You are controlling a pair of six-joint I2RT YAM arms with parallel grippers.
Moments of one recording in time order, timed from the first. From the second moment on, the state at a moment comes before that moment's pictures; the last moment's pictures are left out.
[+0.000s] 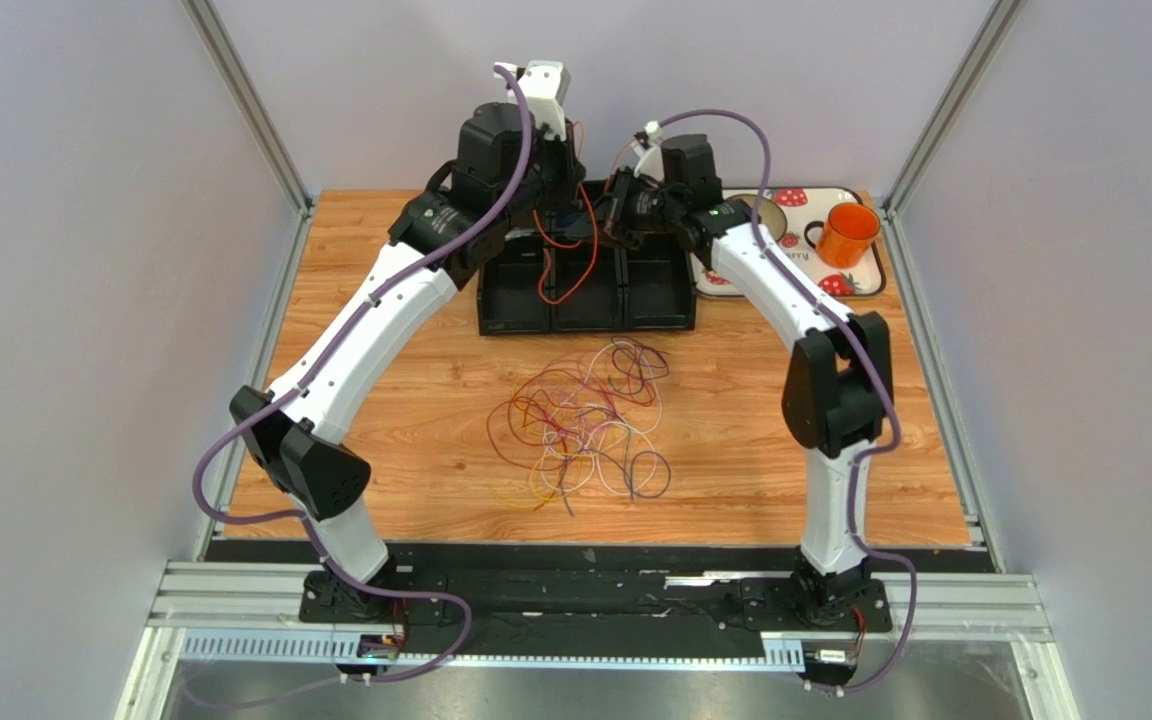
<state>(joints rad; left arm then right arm) -0.63 1.72 1.98 -0.50 -0.13 -0.26 0.40 2.02 1.86 -0.28 -0.61 0.82</state>
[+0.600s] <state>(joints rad) -0.60 1.74 1.93 -0.49 -0.14 -0.26 0.40 2.37 1.99 -0.07 -0.92 1.07</state>
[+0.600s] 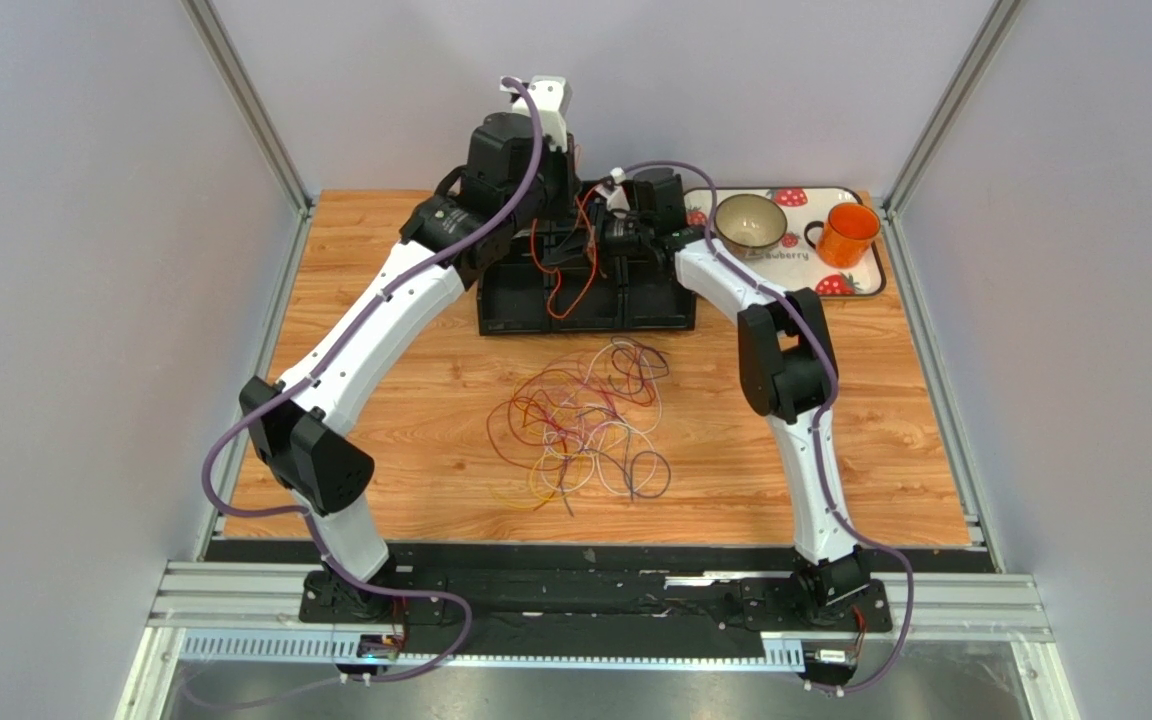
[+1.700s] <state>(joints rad) -0.56 1.66 2.18 -0.59 -0.30 -0.14 0.38 2.37 1.95 -0.27 -0.86 0.93</state>
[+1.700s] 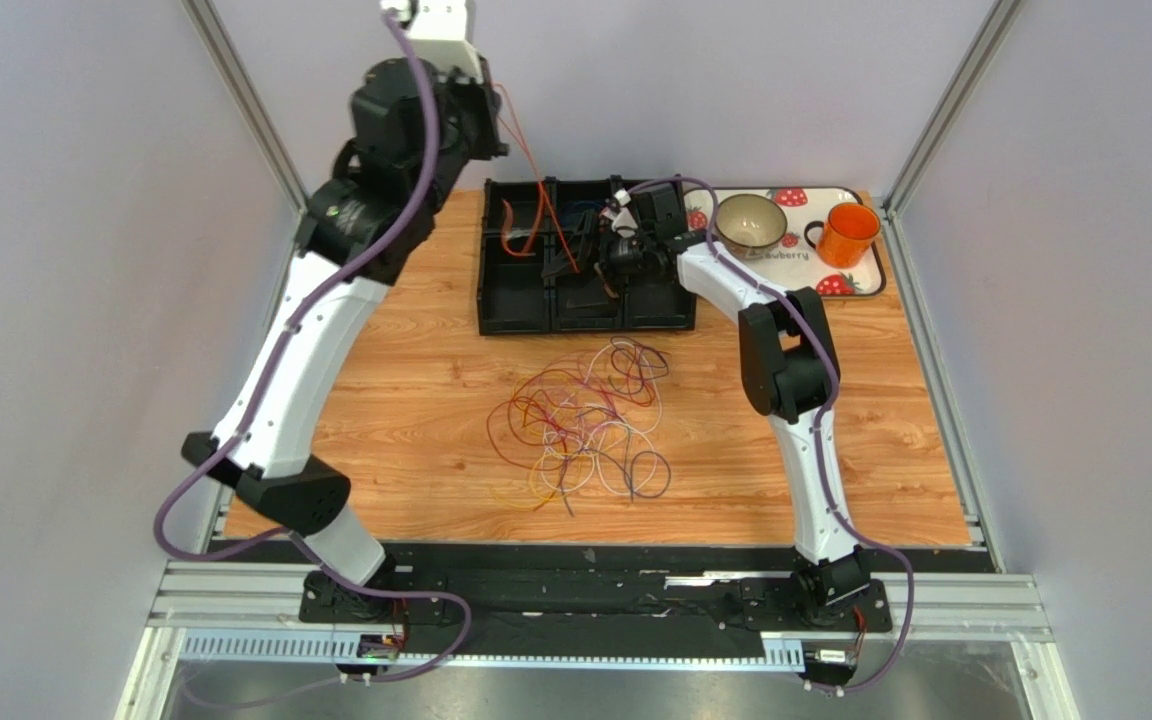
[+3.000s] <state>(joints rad) -0.53 1.56 2.33 -0.59 -0.32 -0.02 0.34 1.67 1.38 -0.45 -0.59 0.74</state>
